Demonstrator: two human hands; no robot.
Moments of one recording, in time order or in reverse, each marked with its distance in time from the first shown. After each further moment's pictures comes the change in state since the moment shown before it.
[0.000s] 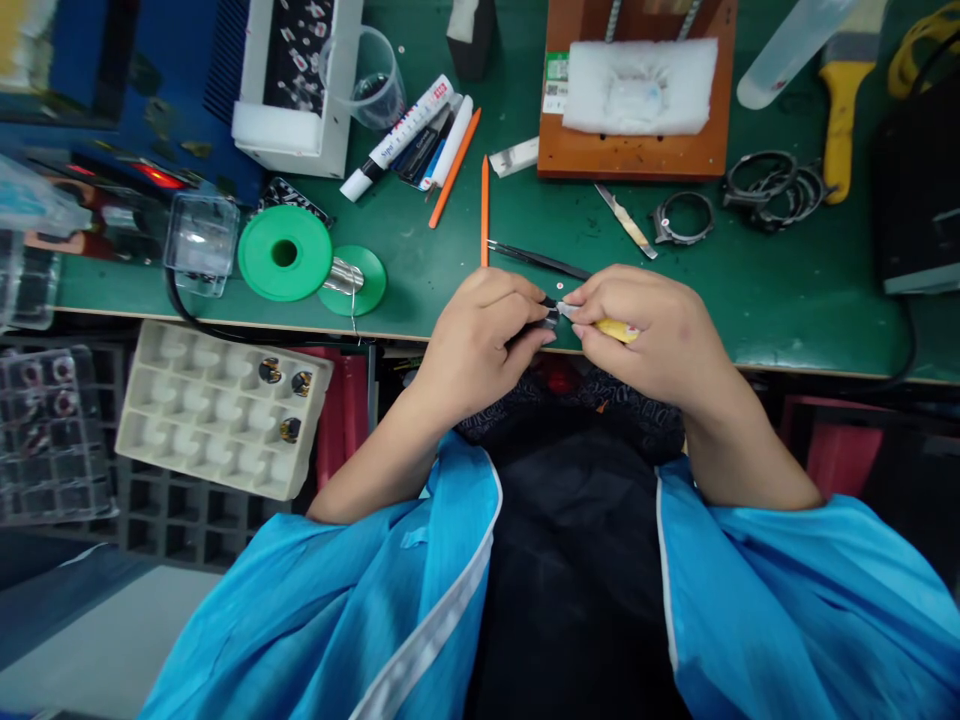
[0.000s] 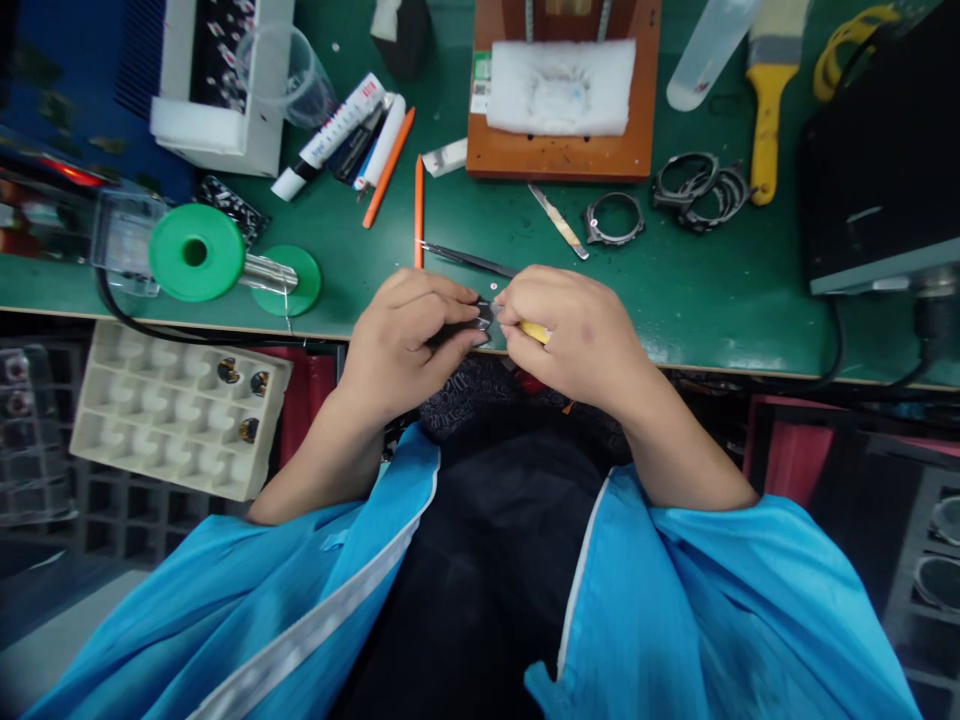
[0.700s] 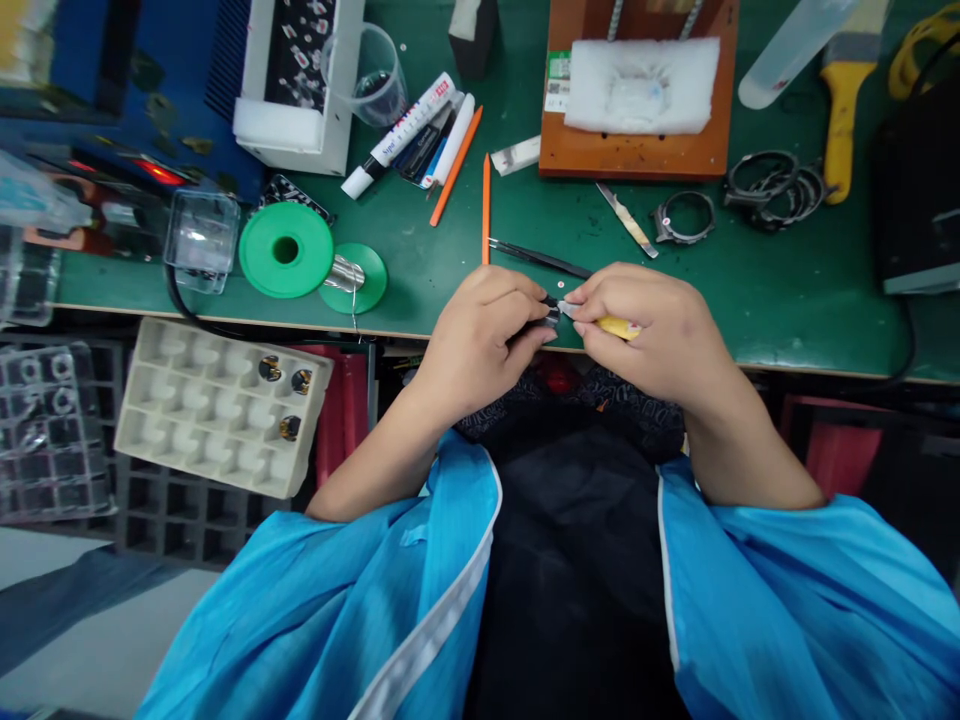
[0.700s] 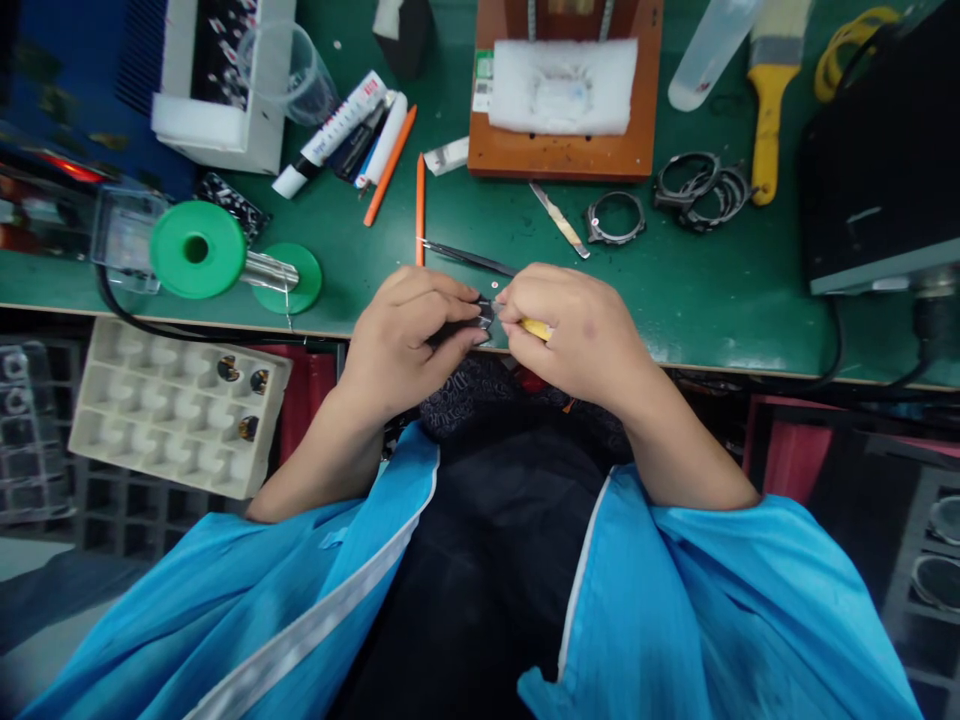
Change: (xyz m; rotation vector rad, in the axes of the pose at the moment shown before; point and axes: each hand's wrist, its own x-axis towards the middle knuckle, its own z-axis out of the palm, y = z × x) left_hand 0.000 -0.003 0.002 -0.008 0.019 0.035; right_hand 0.001 0.000 -0.002 0.020 -0.010 -0.006
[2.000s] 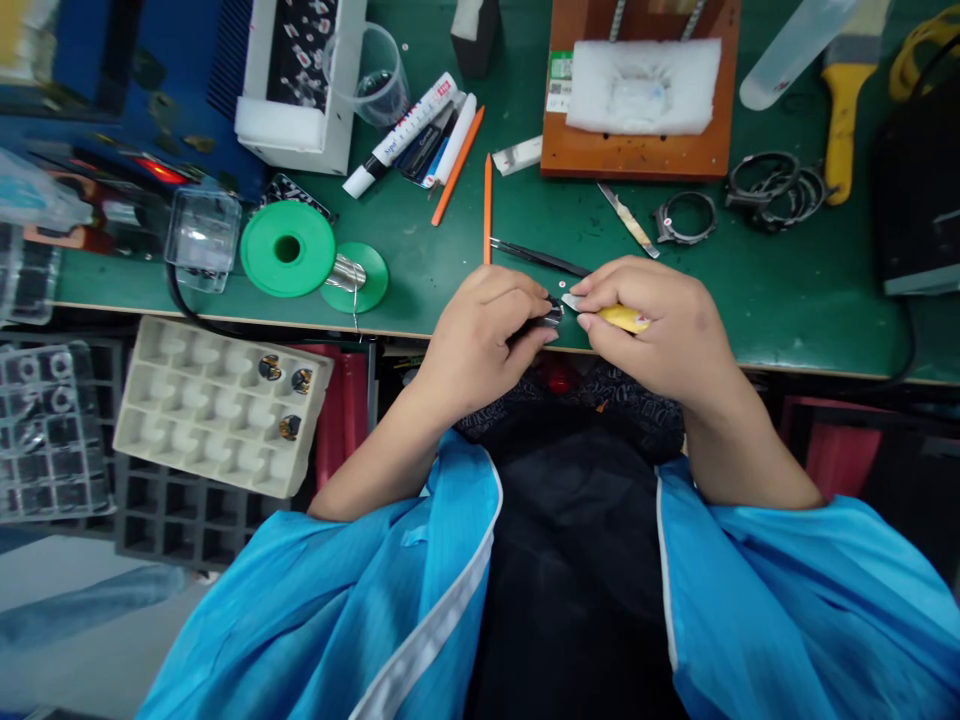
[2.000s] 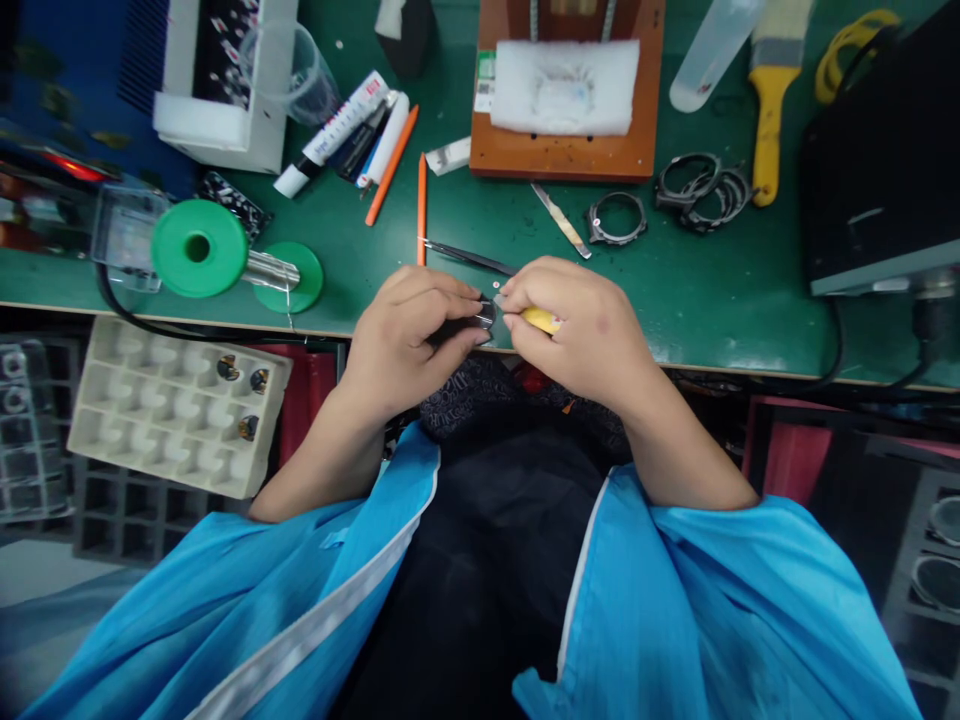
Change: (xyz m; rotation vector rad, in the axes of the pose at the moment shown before) left_hand -0.002 0.000 0.000 -0.008 -0.015 -0.027; right_hand 0.001 -0.005 0.001 0.009 0.085 0.064
